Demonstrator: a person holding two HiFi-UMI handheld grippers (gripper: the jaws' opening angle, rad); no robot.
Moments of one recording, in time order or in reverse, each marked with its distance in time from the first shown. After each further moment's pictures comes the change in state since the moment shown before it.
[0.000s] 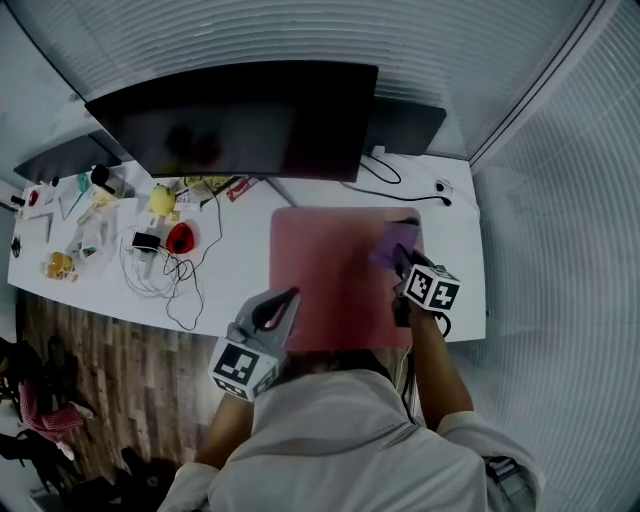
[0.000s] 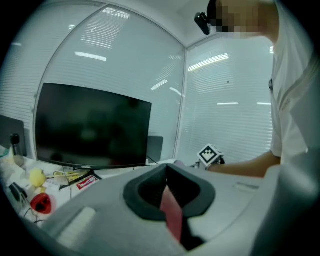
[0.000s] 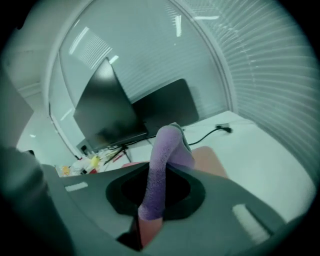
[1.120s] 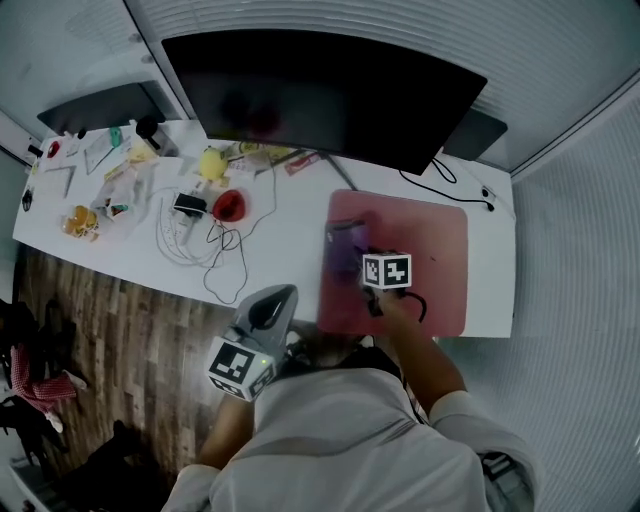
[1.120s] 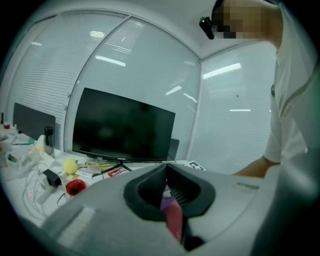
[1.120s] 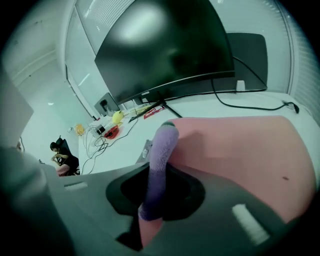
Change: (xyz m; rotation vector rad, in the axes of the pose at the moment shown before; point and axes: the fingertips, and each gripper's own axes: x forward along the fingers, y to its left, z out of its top) left arm -0.149 0.089 -0.033 -0.098 -0.049 0.117; right arm 0.122 0.199 -0.158 -0.238 0.362 0.143
